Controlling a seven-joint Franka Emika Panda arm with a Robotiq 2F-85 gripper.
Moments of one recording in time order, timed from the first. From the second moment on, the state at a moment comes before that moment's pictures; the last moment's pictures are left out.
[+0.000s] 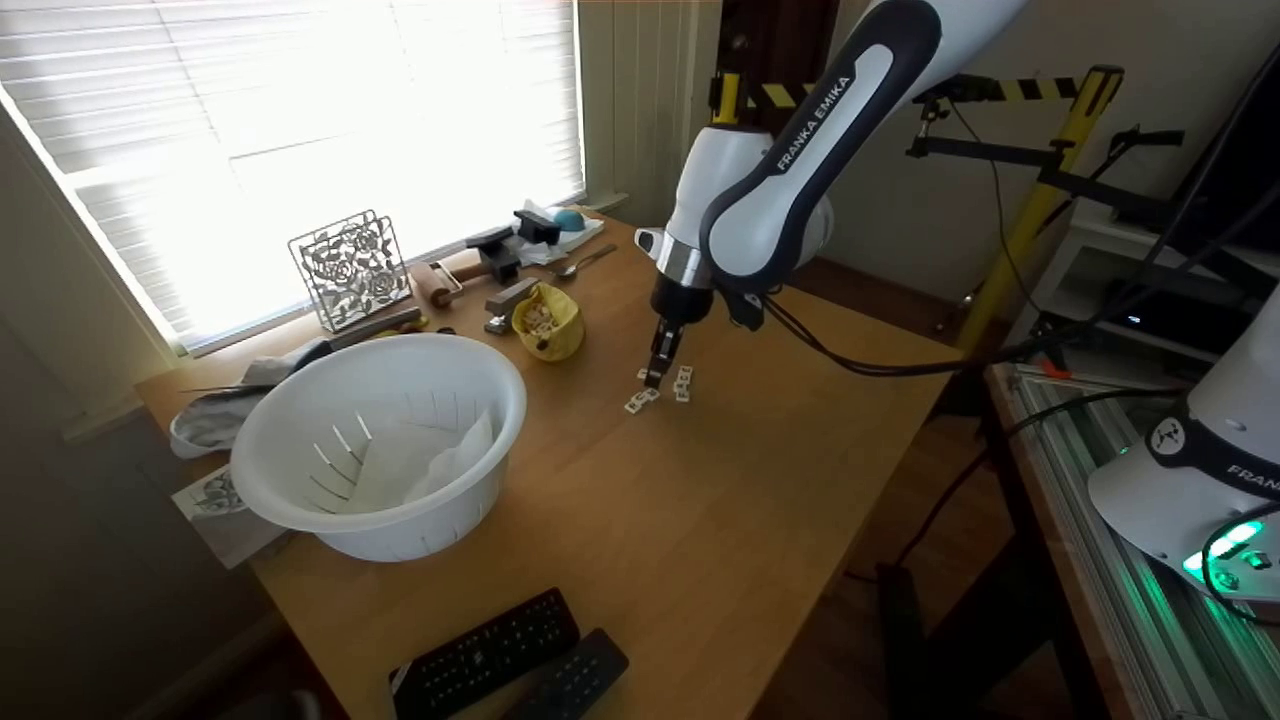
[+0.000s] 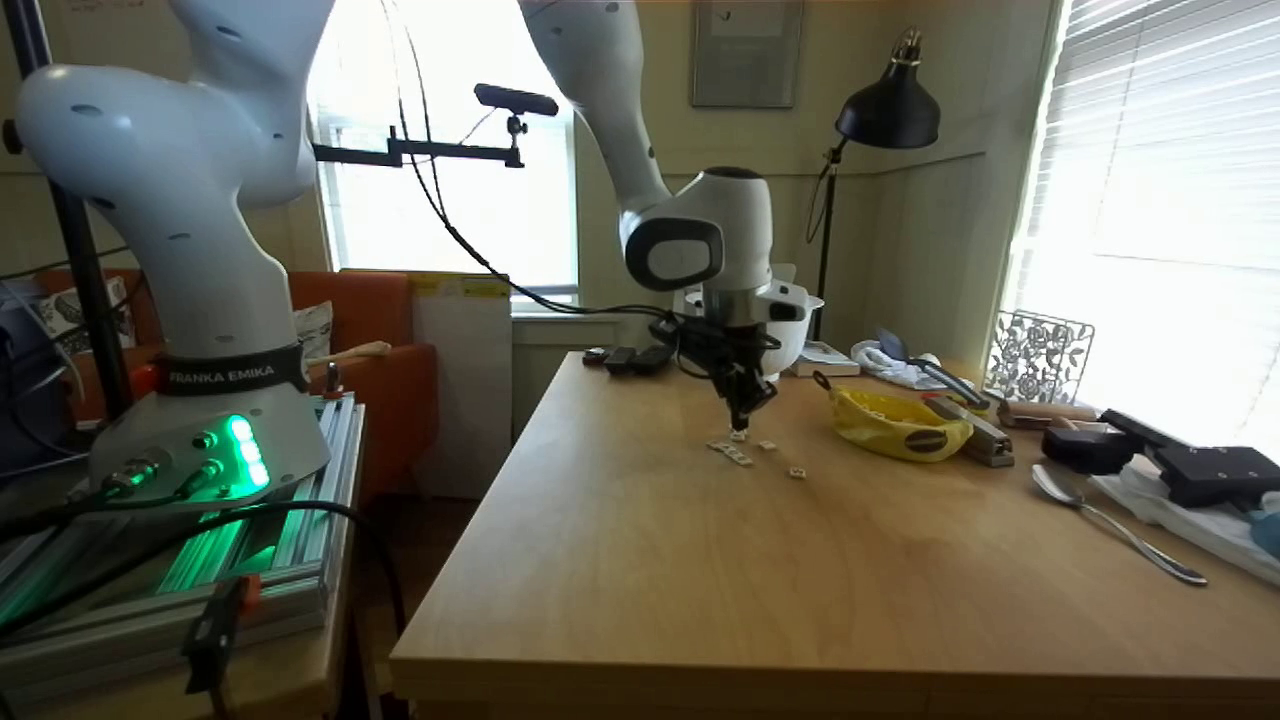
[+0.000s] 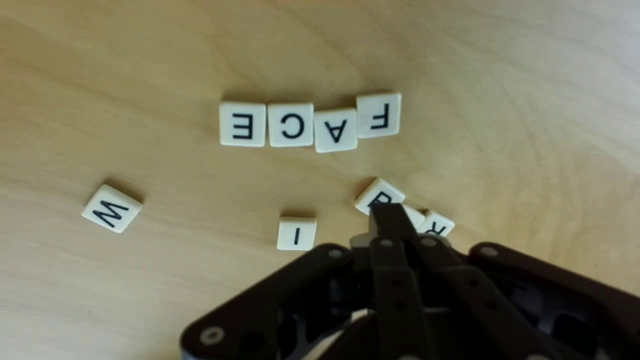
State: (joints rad) arm -0.47 0.57 0.29 -2.17 0.11 2.90 -0.42
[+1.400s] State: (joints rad) arm -0.51 0.52 0.28 -2.23 0.11 2.90 -0.56
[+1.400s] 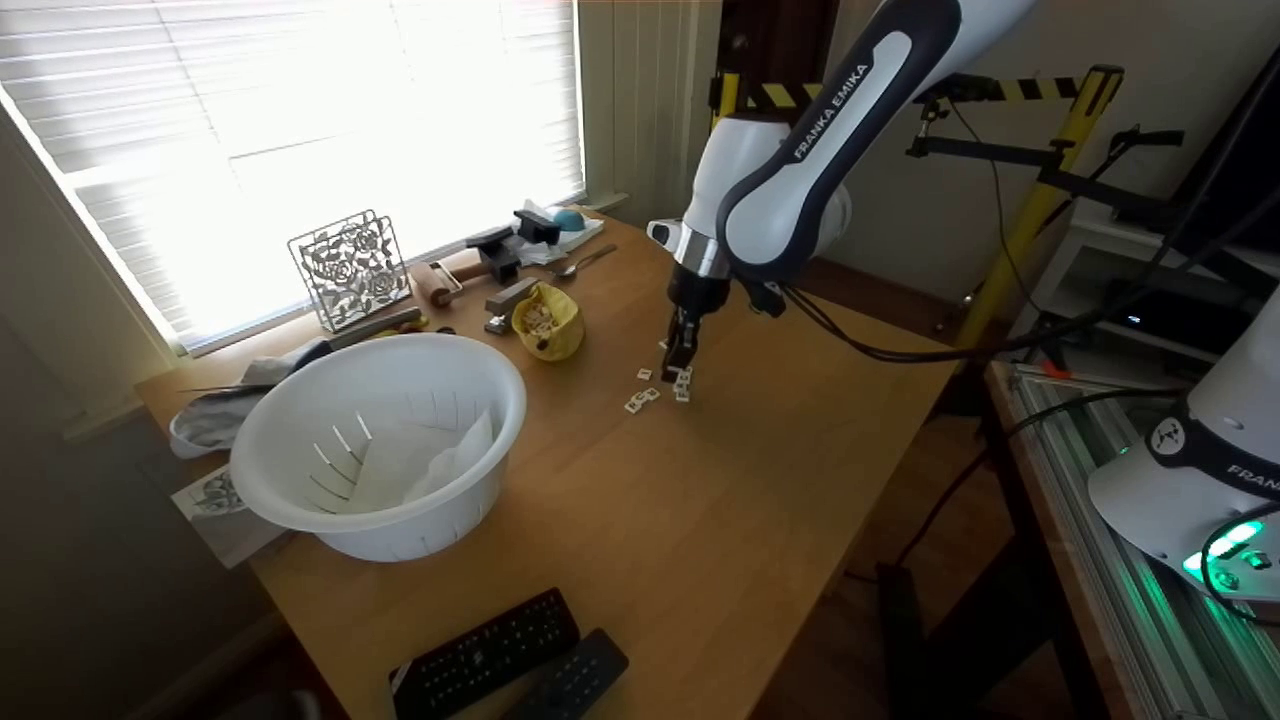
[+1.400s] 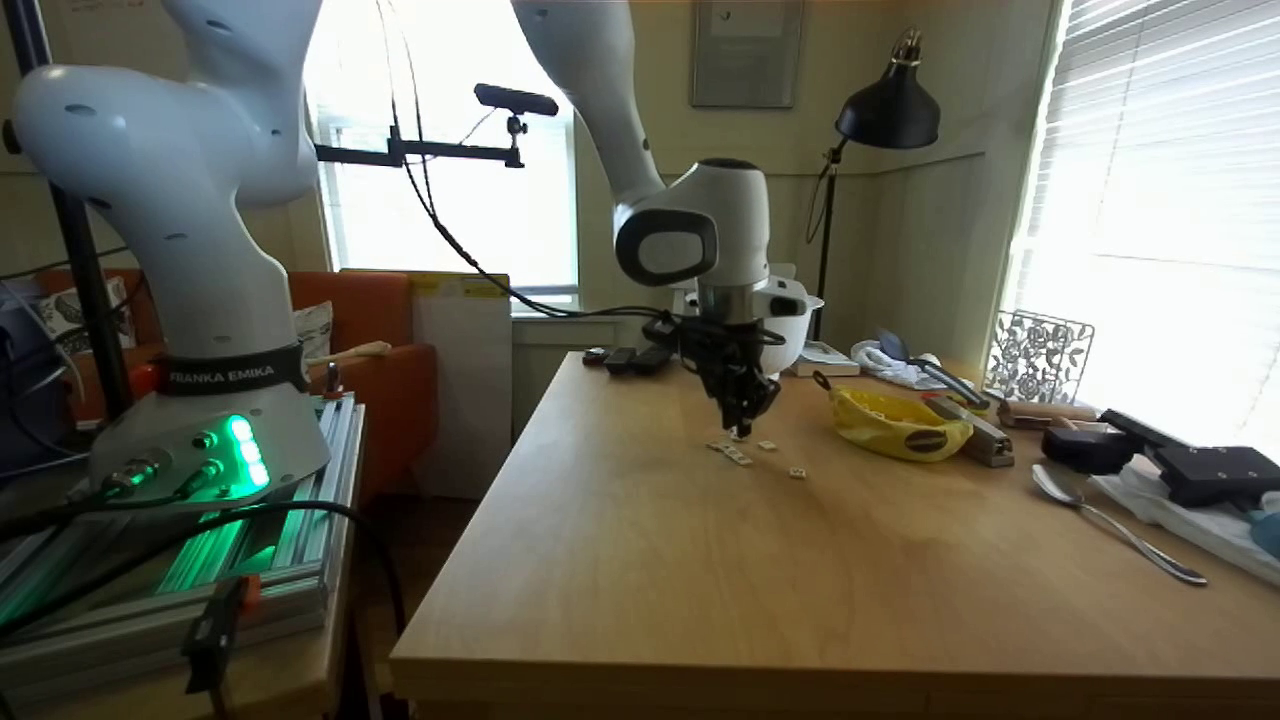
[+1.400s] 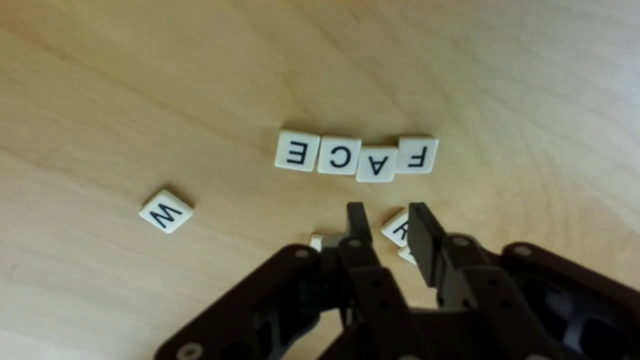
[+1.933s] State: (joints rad) arm -0.49 0.46 0.25 -2.25 0.11 2.86 -0.56
